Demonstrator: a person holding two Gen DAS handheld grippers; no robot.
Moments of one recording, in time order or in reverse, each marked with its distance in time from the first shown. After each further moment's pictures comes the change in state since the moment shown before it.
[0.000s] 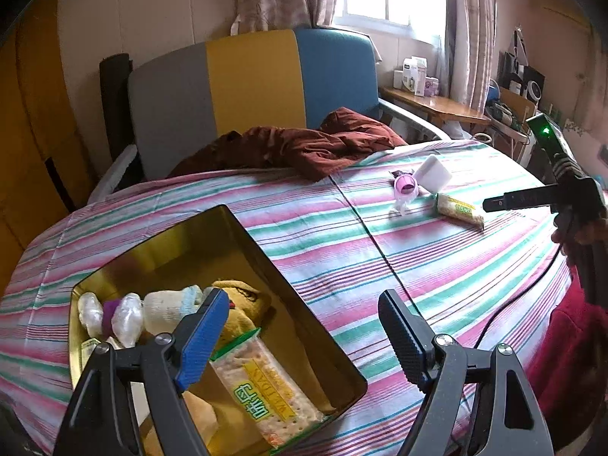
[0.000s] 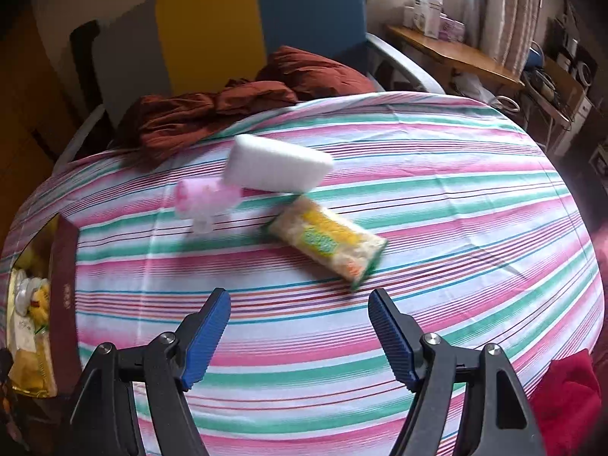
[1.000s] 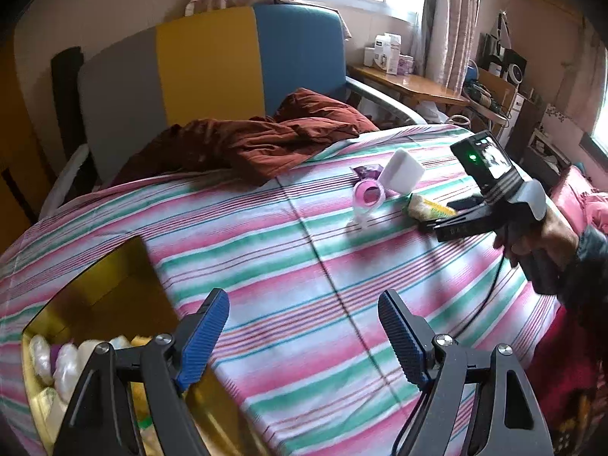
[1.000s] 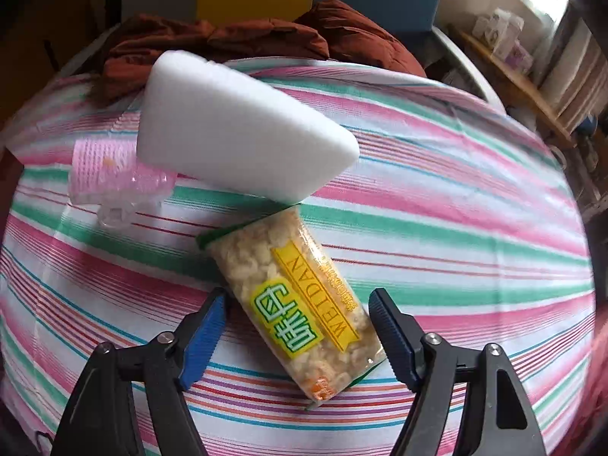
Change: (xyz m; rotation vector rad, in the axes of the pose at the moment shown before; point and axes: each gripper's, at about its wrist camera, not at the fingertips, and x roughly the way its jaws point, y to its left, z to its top) left arm 0.071 -0.049 0.058 0.041 0.096 -0.116; right arm 0.107 -0.011 0.037 -0.271 0.126 -0.001
